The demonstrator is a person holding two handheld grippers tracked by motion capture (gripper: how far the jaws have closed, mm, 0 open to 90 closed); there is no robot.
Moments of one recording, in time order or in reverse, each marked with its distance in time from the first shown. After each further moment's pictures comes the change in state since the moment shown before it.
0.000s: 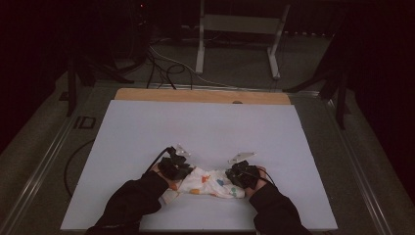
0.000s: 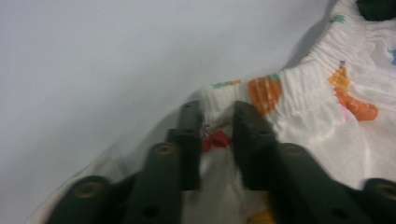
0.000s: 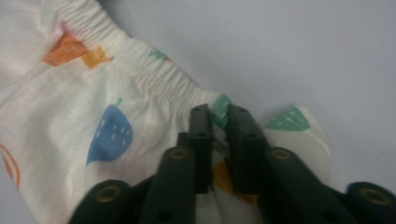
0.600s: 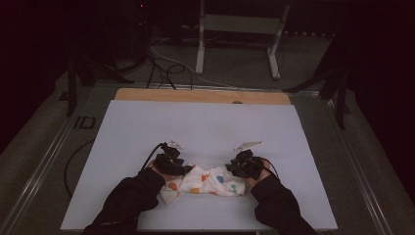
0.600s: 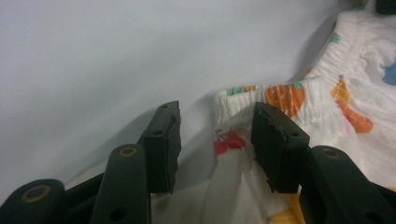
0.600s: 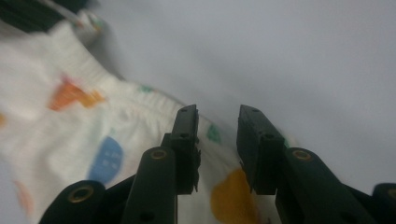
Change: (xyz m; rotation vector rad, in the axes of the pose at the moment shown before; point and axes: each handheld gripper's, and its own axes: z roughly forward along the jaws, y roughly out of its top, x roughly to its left) left arm 0.022 0.000 -0.003 -0.013 -0.058 -0.139; right arm -0.025 0.015 -0.005 -0.039 0.053 0.095
